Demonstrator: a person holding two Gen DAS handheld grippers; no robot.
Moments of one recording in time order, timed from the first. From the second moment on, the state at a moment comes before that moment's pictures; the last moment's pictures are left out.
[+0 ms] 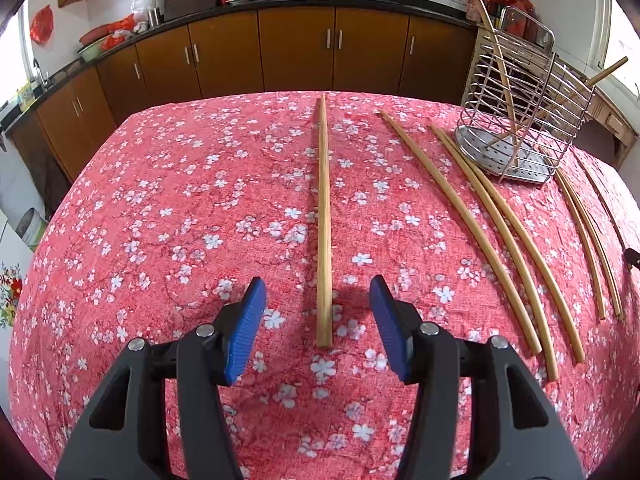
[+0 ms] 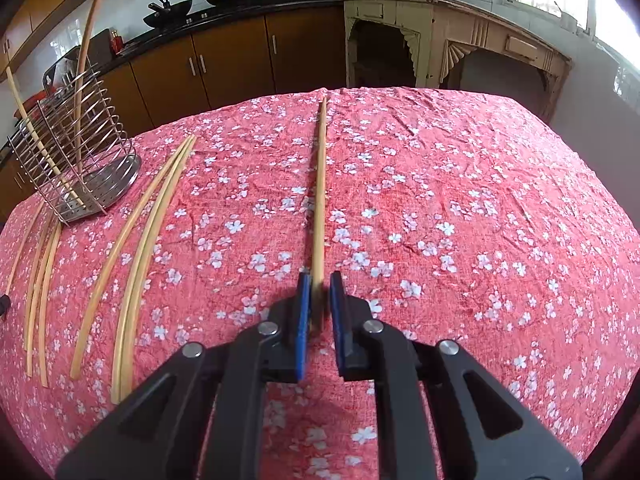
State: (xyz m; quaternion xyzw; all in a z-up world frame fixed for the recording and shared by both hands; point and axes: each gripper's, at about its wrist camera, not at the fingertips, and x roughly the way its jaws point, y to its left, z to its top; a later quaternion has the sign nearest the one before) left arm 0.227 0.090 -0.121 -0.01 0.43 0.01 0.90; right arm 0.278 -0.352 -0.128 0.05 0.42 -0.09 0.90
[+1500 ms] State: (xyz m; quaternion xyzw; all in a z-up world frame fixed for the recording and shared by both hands) left arm 0.217 0.062 -0.120 0.04 0.43 0.00 0.90; right arm 0.273 -0.345 -0.127 0.03 0.42 -0.09 0.90
